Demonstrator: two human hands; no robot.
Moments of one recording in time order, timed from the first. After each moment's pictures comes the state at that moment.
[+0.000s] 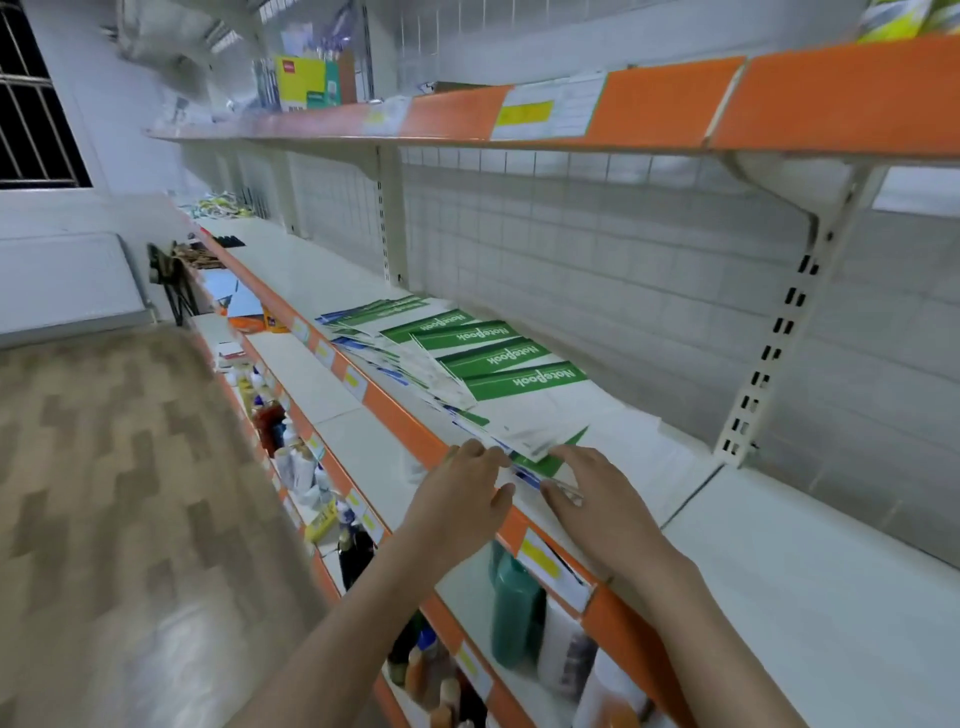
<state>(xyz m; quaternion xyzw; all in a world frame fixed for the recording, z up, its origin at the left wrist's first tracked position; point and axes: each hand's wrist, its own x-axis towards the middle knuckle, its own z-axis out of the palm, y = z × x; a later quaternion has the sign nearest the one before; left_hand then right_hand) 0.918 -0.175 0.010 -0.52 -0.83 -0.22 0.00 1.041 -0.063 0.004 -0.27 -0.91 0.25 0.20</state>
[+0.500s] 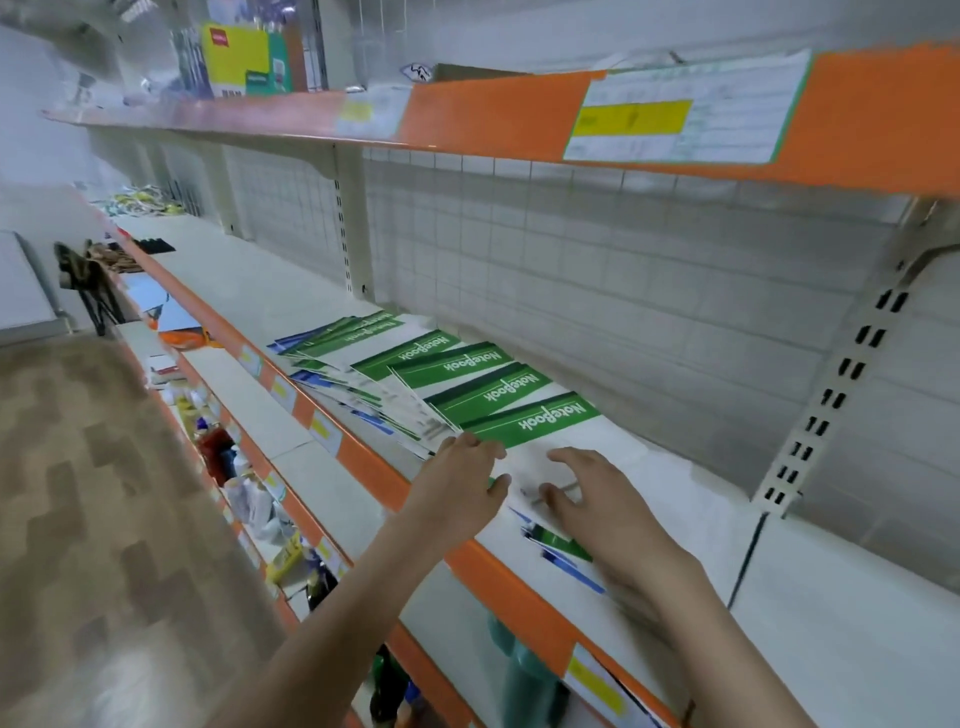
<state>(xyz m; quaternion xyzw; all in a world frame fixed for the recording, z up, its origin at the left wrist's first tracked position) 0.806 -0.102 0.018 -0.55 -0.81 -0.20 -0.03 0.953 -0.012 0.016 -0.33 -0.89 0.24 0.18</state>
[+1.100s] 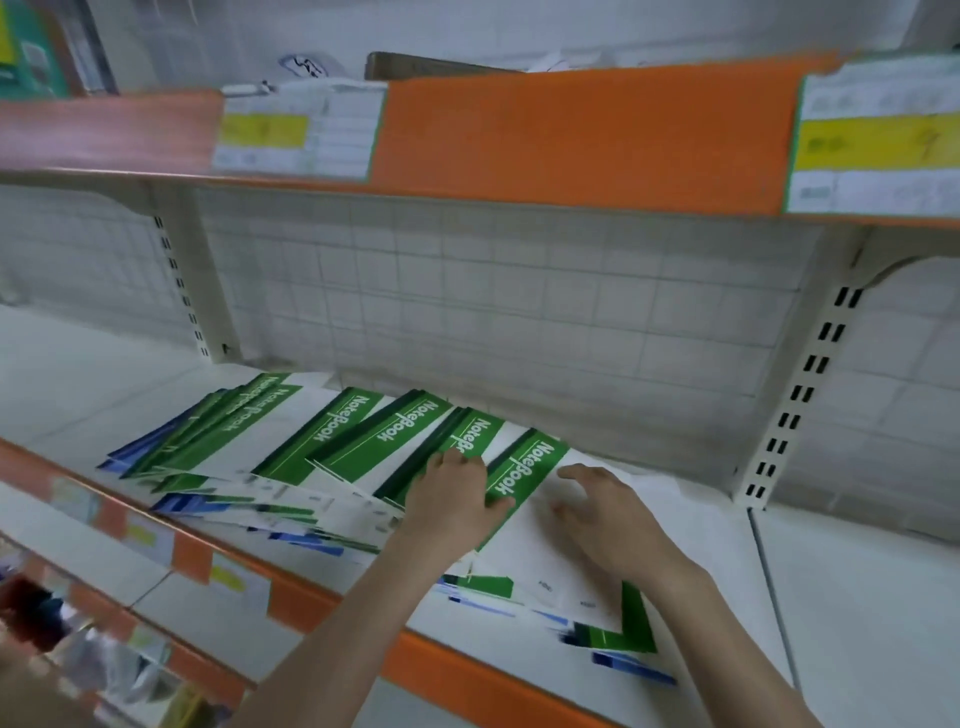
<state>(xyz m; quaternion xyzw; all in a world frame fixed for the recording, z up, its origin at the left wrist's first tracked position) 0.724 -0.001 0.015 -0.66 -0.74 -0.11 -0.04 0.904 0.032 0.010 -0.47 -0.84 0.16 0.22</state>
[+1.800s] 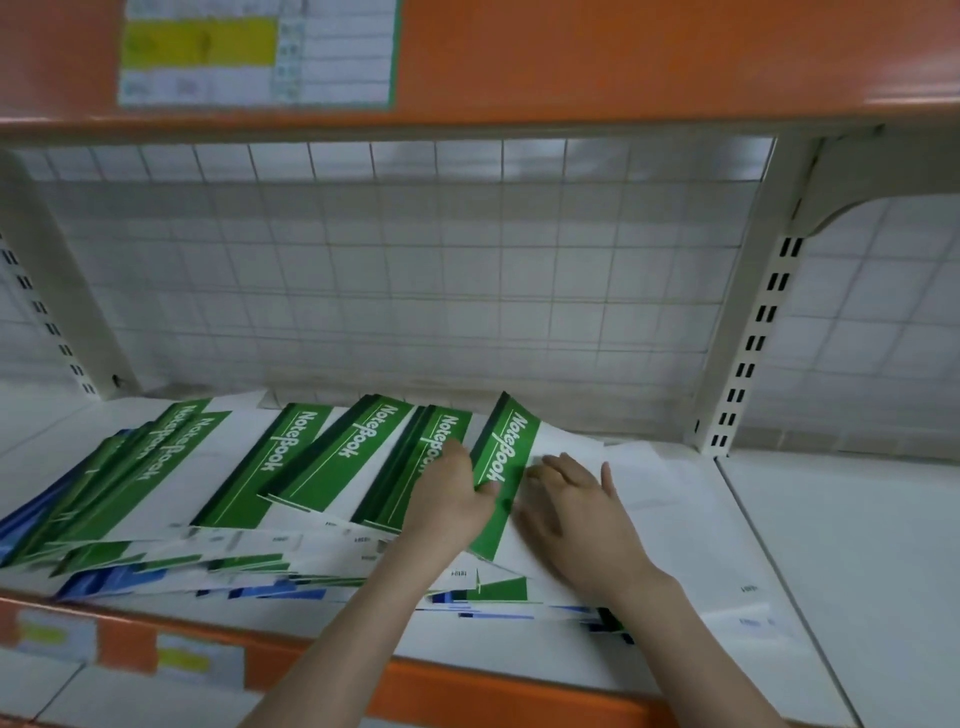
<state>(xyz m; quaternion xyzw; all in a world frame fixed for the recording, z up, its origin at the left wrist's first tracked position) 0.717 0.021 0.004 -0.64 -0.69 -0.27 -0.20 0.871 0.012 -0.019 -0.56 -0.80 0.06 0.21</state>
